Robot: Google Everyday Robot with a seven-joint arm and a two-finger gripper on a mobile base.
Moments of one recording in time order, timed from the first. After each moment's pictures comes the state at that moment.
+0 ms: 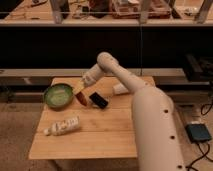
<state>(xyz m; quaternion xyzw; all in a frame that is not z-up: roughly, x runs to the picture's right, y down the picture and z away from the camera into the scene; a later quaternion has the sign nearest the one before) -0.187 0.006 0.856 0.26 -0.52 -0.73 0.36</state>
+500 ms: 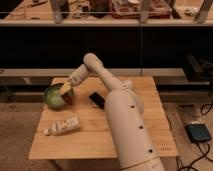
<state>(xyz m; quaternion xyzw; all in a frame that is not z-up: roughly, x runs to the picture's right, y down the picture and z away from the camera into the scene) -0.264 -0.004 0.870 0.32 -0.54 -0.72 0.30</state>
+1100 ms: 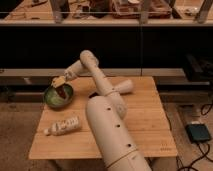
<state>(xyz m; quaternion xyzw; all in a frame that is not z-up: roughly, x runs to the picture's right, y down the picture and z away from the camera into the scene) -0.291 -0.050 0.898 0.35 -0.51 -0.70 0.35</state>
